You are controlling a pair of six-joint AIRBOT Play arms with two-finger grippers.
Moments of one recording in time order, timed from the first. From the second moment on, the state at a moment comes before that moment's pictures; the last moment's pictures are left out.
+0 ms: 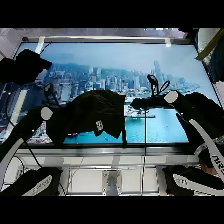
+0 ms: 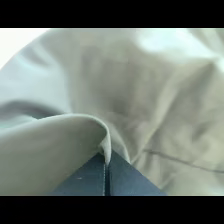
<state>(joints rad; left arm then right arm) -0.21 -1.04 0.70 1.28 -0.58 -1.88 0.22 -1.27 0.93 -0.92 0.78 1.29</state>
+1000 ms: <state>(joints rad) 0.65 -1.24 0.84 1.00 -1.06 -1.36 0.05 -1.56 1.19 -0.63 1.07 1.12</state>
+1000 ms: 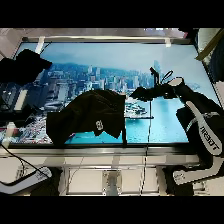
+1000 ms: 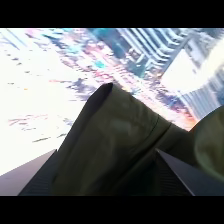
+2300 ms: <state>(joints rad) 0.57 -1.52 0.98 0.81 -1.09 -0.98 0.06 -1.62 1.31 -0.69 1.12 1.32</state>
